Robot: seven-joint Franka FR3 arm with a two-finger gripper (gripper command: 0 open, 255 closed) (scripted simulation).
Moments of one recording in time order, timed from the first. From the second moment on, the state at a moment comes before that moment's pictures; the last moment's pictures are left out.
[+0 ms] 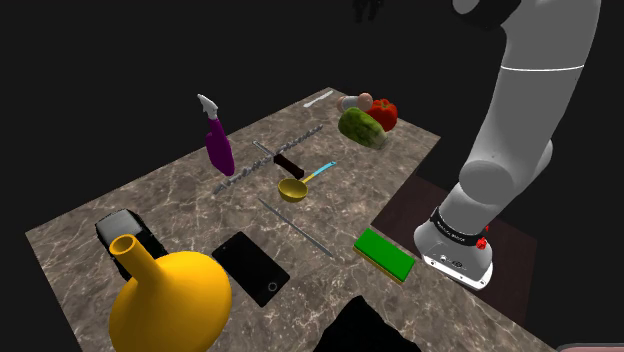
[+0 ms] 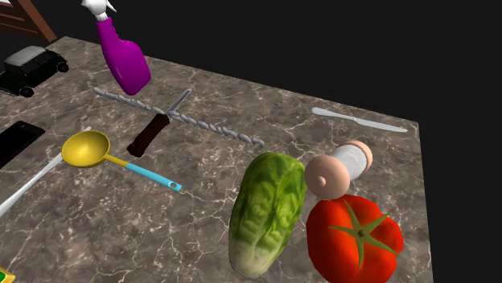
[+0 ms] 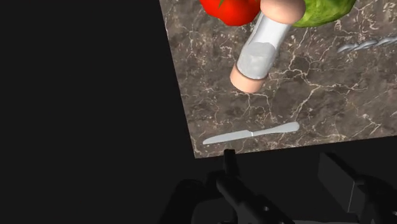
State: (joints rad) arm -0.22 0.32 -0.37 -1.25 0.11 1.64 -0.39
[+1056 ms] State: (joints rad) arm -0.19 0.56 -0.36 -1.35 0.09 1.59 -0.24
